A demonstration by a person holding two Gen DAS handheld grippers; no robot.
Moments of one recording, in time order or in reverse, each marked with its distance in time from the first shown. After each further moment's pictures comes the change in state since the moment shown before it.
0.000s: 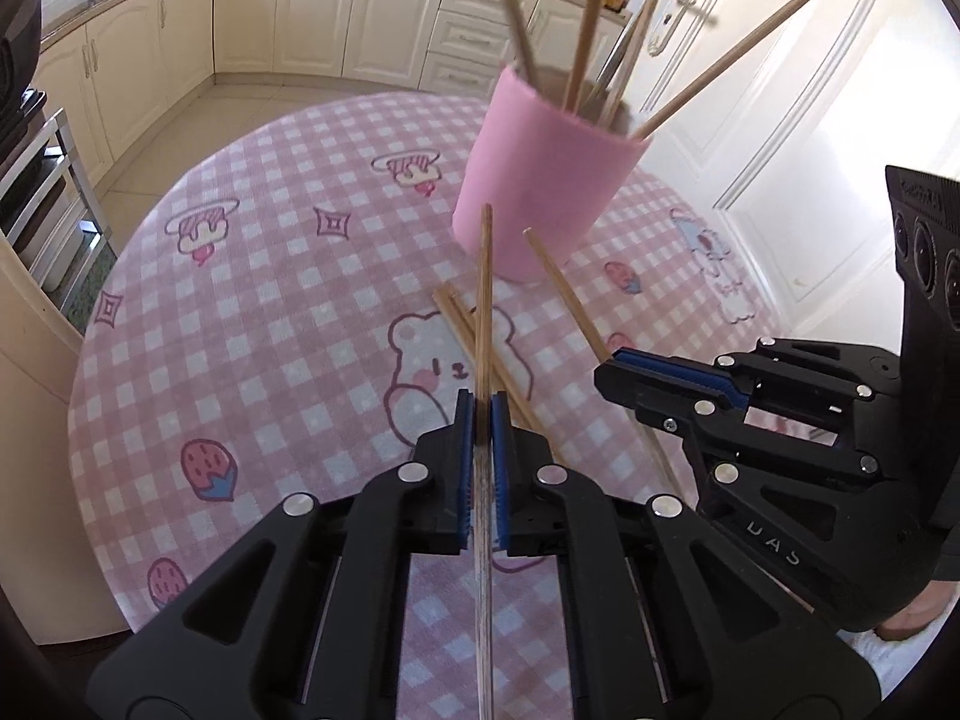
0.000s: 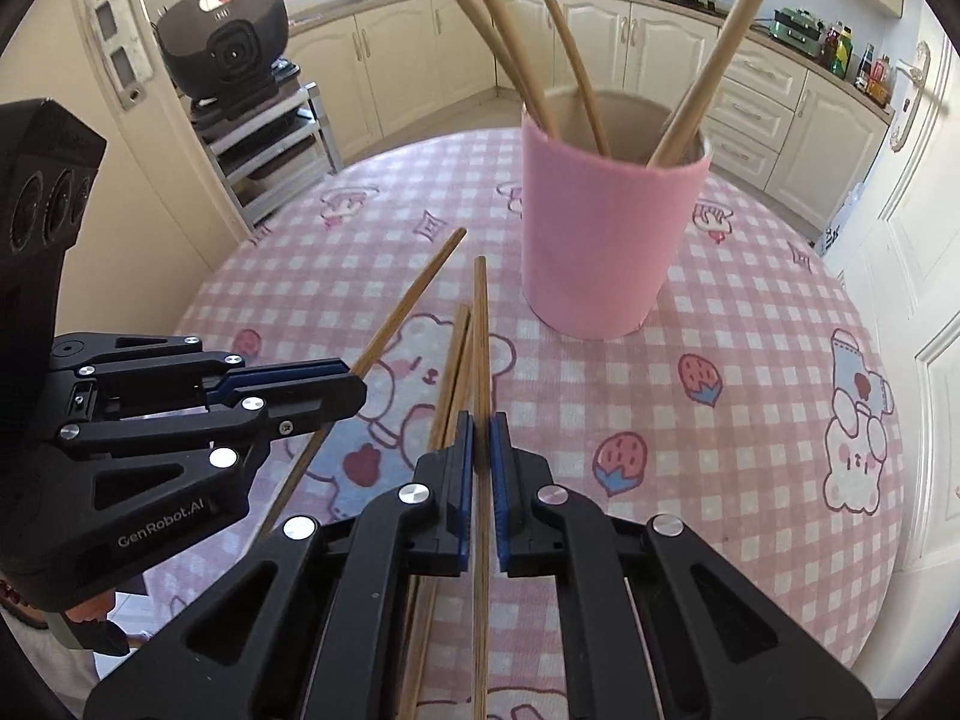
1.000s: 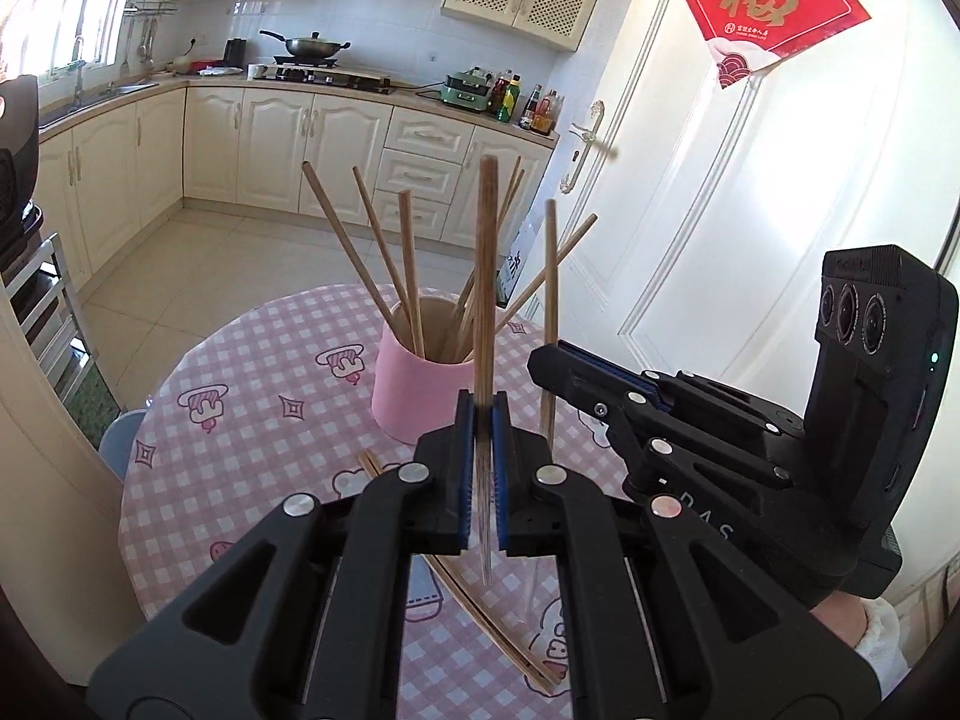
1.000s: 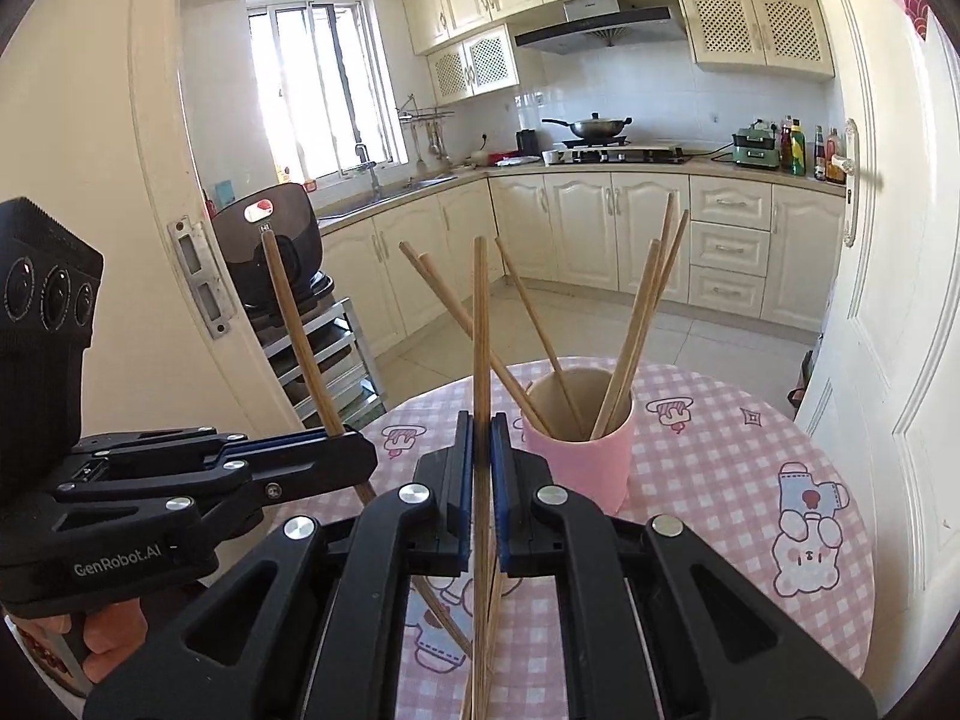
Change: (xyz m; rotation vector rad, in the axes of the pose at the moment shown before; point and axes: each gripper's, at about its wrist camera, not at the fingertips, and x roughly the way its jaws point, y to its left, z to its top) left arm -0.116 -0.052 0.032 0.079 -0.306 -0.086; right arm -0.100 -0.009 0.017 0.098 -0.468 0.054
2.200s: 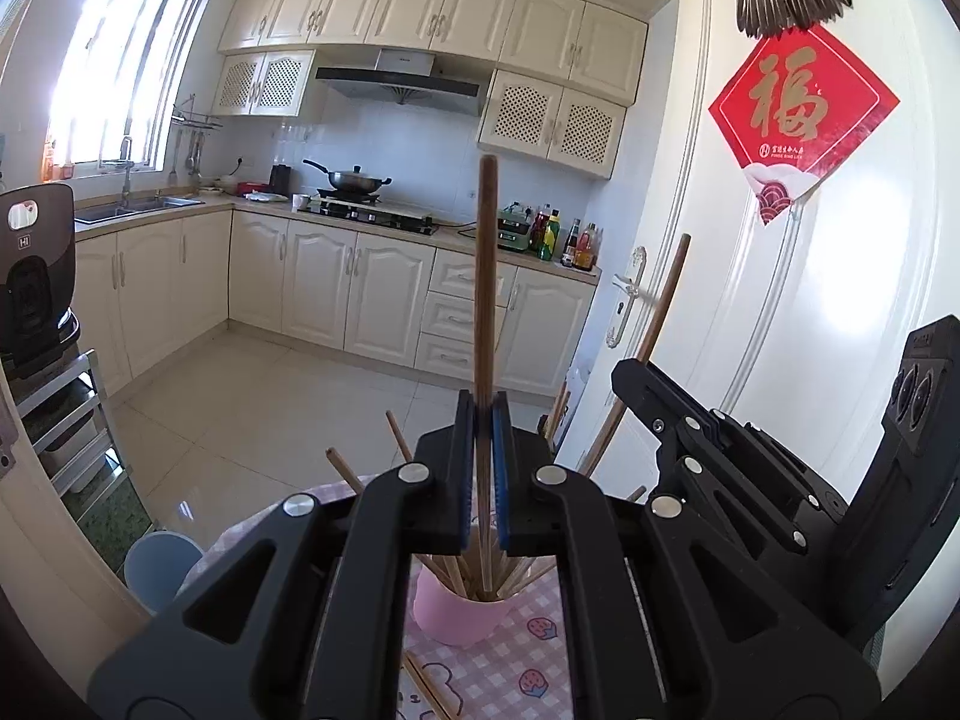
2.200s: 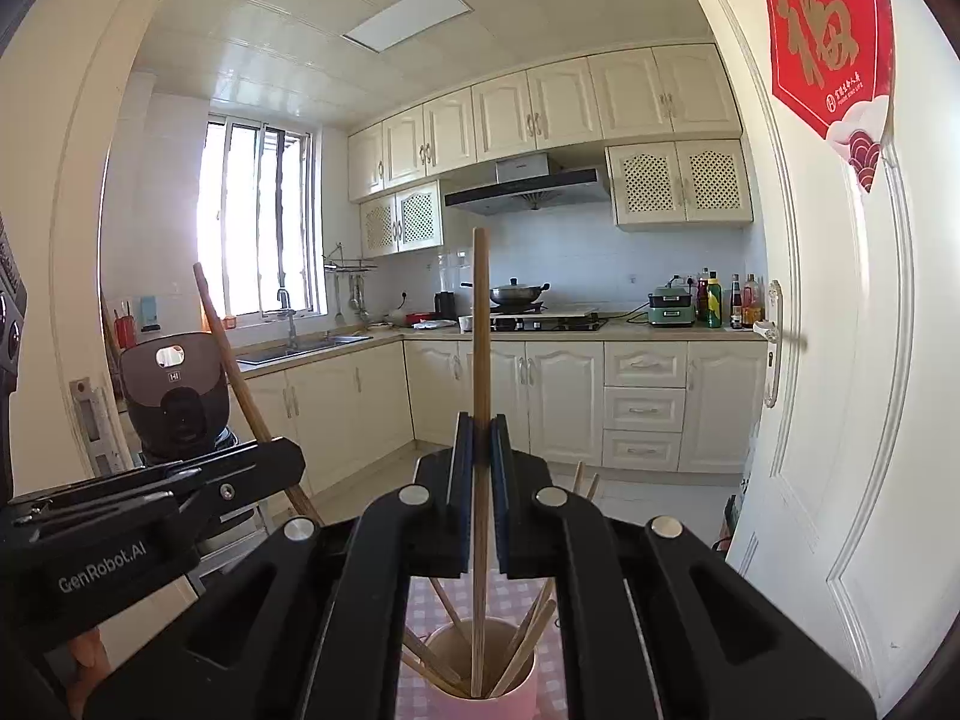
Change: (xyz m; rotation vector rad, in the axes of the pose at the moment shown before) left arm 0.009 0.002 0.081 0.024 -0.339 0.129; right arm 0.004 -0.025 0.065 -0.043 -0.376 -0.220
